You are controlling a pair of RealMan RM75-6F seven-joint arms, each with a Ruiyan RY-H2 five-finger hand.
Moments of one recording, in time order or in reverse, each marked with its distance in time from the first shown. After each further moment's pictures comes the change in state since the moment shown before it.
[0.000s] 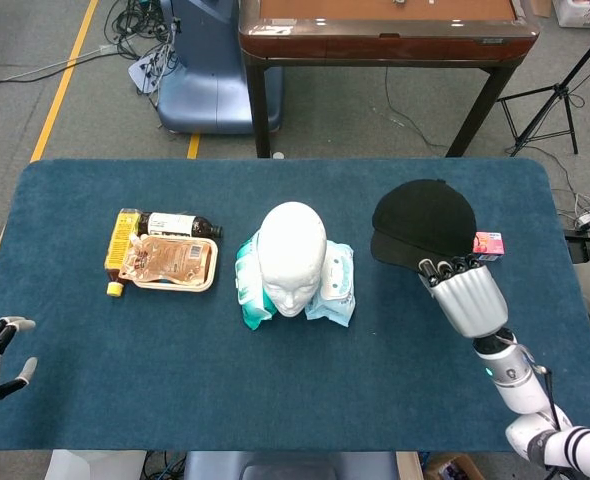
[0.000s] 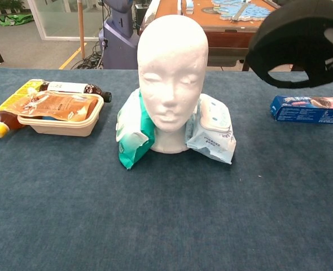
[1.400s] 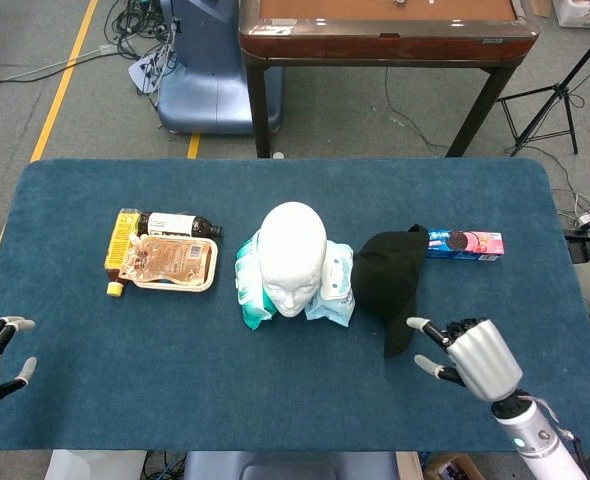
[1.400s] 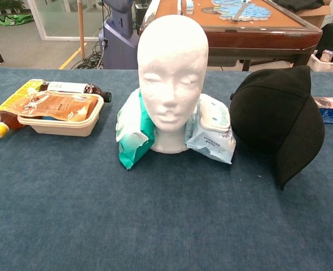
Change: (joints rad) left arm 0.000 -0.001 0.000 0.001 0.001 0.002 -0.001; right arm -0.185 0.164 -0.178 -0.322 -0.100 0.021 0.334
